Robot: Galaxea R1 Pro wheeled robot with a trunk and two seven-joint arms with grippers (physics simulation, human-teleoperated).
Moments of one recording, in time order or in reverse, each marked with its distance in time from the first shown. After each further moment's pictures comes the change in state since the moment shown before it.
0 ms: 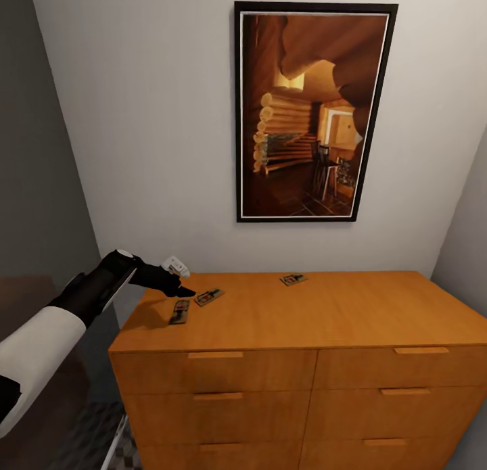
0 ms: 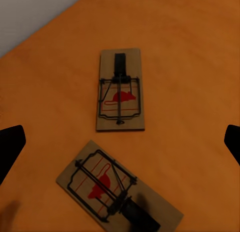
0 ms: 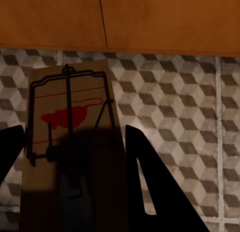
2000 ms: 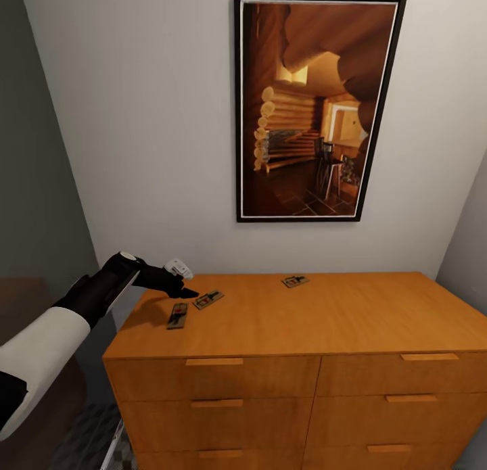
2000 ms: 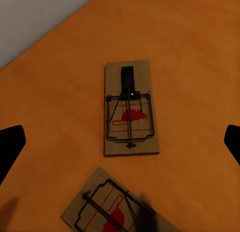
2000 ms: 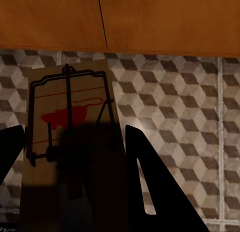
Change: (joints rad) left arm 0.000 -0.021 0.000 0.038 0.000 -0.066 0.000; right arm 0.009 0.001 0.000 0.000 0.000 0.000 -0.001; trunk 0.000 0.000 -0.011
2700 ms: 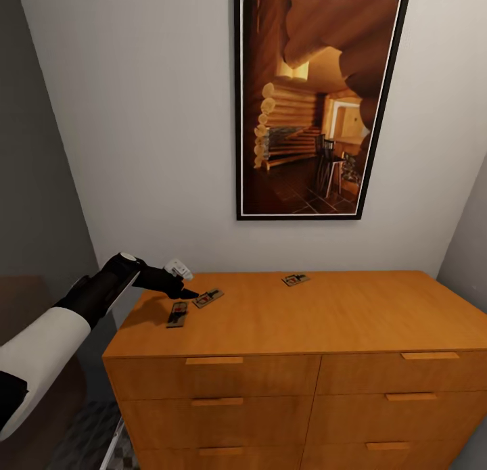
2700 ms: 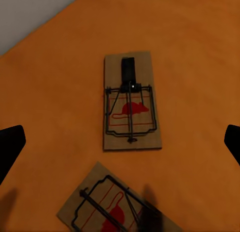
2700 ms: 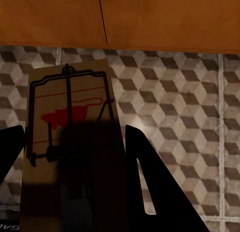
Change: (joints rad) left arm 0.000 -0.001 -0.001 0.011 -0.001 0.000 0.000; right arm 0.000 0.000 0.000 0.000 0.000 -0.001 0.000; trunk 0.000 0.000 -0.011
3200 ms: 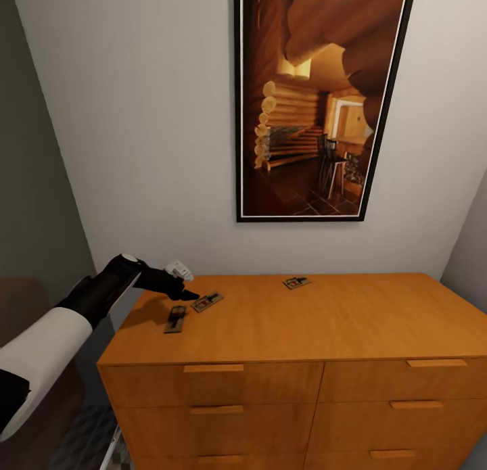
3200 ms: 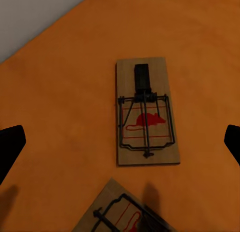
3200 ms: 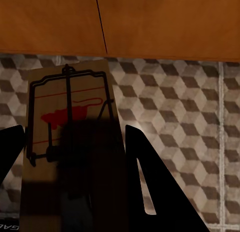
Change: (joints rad) left arm 0.000 -0.007 -0.001 0.014 -0.002 0.000 0.001; right arm 0.000 0.000 0.000 0.000 0.000 -0.001 0.001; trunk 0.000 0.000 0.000
